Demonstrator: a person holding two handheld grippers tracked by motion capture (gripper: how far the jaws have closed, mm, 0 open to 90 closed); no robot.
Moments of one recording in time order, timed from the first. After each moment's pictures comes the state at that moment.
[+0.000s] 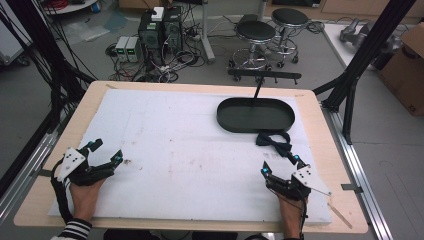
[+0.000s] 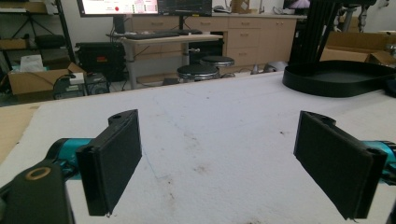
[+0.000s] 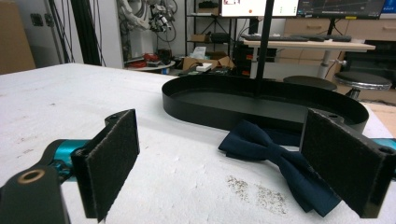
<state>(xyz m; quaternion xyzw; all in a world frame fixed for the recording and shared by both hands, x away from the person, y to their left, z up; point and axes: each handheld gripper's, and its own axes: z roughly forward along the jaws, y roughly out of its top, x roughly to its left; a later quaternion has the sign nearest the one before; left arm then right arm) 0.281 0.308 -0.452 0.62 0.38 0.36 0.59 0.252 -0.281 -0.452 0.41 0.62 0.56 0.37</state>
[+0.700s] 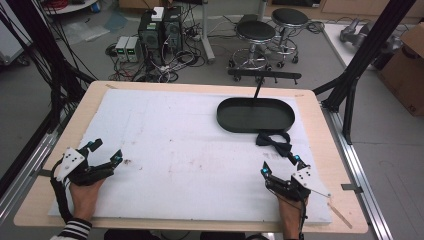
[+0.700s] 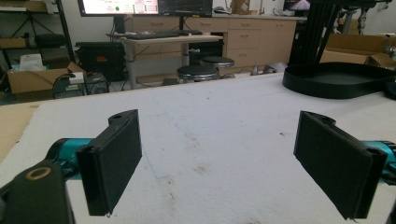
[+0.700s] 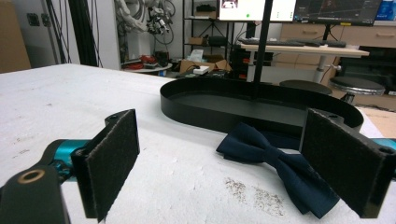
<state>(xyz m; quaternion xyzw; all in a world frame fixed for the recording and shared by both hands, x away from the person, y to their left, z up) 0.281 0.309 -0.452 0.62 0.38 0.35 0.59 0.249 -0.279 -0.453 0.41 0.61 0.56 0.38</state>
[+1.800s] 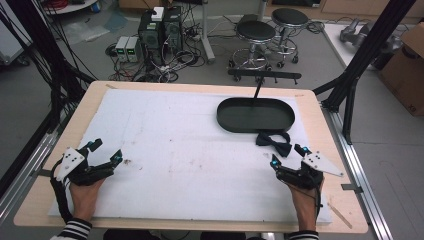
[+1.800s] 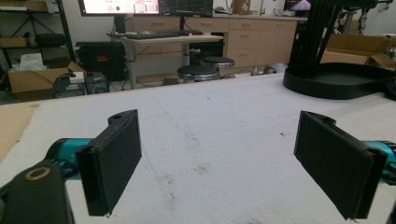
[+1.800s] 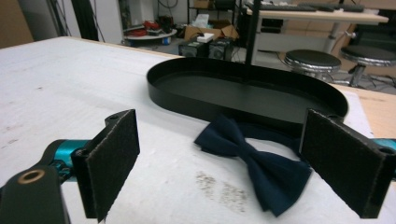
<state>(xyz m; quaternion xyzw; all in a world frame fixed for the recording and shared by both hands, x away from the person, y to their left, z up) 0.281 0.308 -0.452 0.62 0.38 0.35 0.59 0.272 -0.308 -0.418 0.43 0.66 0.51 0.34</state>
